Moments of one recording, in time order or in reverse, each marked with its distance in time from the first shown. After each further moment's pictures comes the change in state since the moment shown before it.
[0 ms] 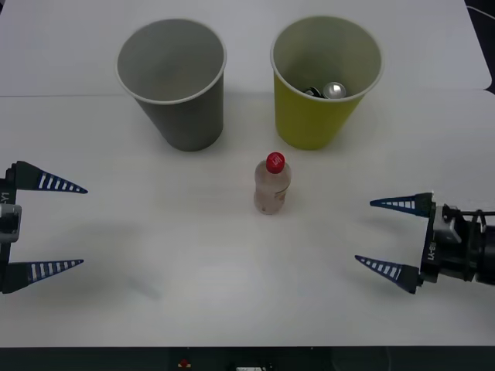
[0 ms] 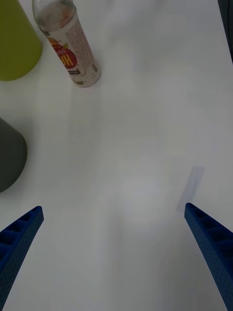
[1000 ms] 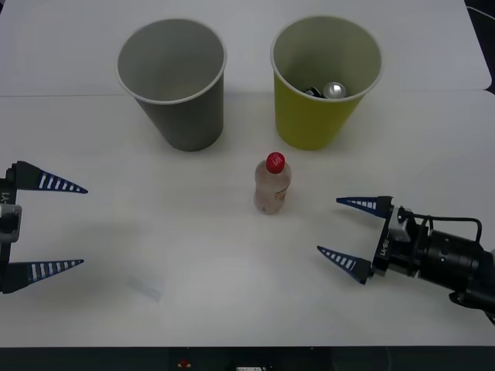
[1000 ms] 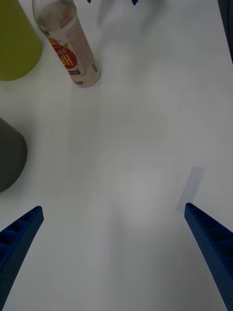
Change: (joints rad) right arm -0.128 0.214 0.029 0.257 -0.001 0.004 0.168; left arm 0.000 0.000 0.000 0.000 0.000 0.000 0.000
